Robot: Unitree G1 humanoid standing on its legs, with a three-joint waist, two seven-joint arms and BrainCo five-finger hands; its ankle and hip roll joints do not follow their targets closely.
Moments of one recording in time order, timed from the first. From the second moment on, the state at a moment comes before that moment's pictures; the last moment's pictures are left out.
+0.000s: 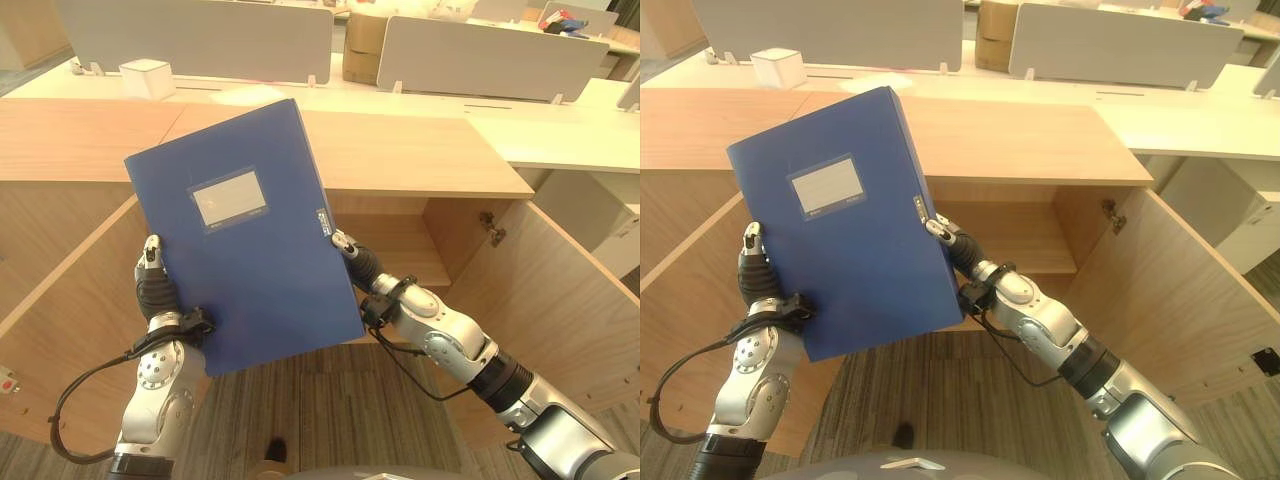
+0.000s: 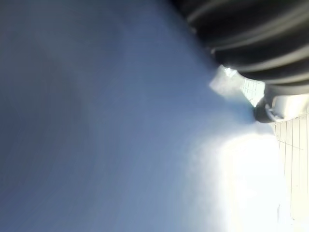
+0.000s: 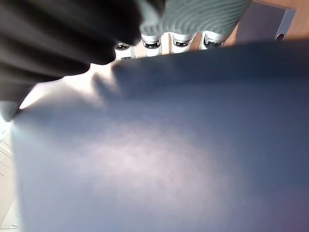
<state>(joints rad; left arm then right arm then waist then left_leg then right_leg) 0.10 0.31 0.00 -0.20 -0.58 -0.12 0.25 -0.48 -0.36 0.69 0.00 0.78 0.09 0.19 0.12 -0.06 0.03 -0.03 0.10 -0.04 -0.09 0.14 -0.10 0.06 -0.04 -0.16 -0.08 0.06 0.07</state>
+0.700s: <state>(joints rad) 0.09 0.30 -0.02 -0.20 -0.58 -0.12 0.23 -0.49 -0.46 0.67 -0.07 0.80 0.09 0.22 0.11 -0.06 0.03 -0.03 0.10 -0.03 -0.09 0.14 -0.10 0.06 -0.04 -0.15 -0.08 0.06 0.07</state>
